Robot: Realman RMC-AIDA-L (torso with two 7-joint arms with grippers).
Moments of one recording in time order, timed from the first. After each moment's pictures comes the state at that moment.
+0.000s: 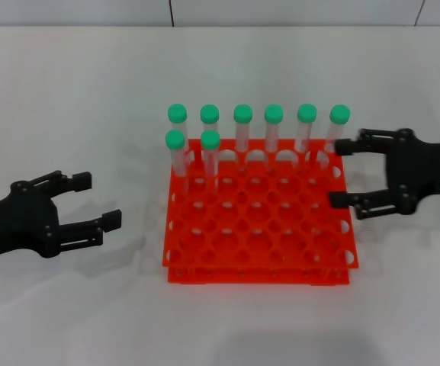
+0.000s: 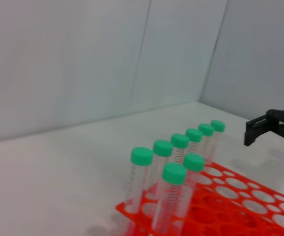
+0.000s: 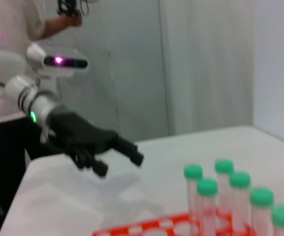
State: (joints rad) left arm -0.11 -2.06 0.97 0.99 1.72 1.54 -1.45; right arm 0.56 1.87 -1.29 -0.52 -1.46 -1.50 1.18
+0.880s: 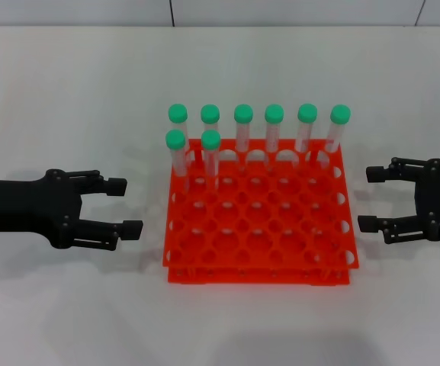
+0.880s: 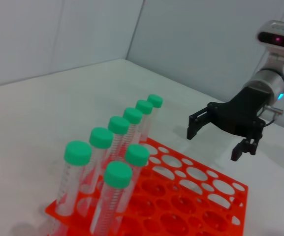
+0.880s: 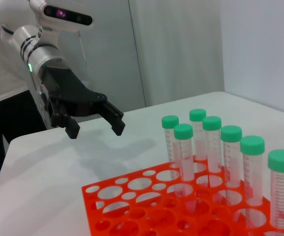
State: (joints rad) left arm -0.39 -1.96 0.93 0.81 1.90 1.71 -1.56; right arm 0.50 1.85 -1.22 -0.45 -1.53 -1.49 1.13
